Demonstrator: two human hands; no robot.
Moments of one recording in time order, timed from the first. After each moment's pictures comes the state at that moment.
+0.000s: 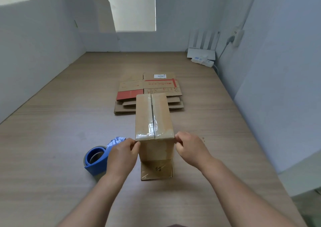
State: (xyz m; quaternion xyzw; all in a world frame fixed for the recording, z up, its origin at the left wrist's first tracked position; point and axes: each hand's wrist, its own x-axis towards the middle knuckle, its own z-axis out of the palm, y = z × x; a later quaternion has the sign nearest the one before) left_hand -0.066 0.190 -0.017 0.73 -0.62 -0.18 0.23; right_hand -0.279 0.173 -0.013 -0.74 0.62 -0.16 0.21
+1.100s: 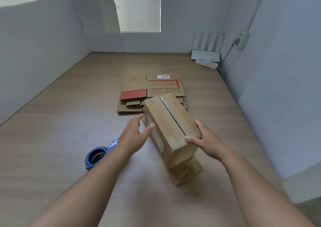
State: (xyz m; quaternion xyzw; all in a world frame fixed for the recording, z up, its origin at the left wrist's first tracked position) left_hand -0.077 0.139 0.005 0.64 -0.65 -0.30 0.28; right_hand -0.324 0.154 0.008 -0.62 0.65 -0.18 0.40
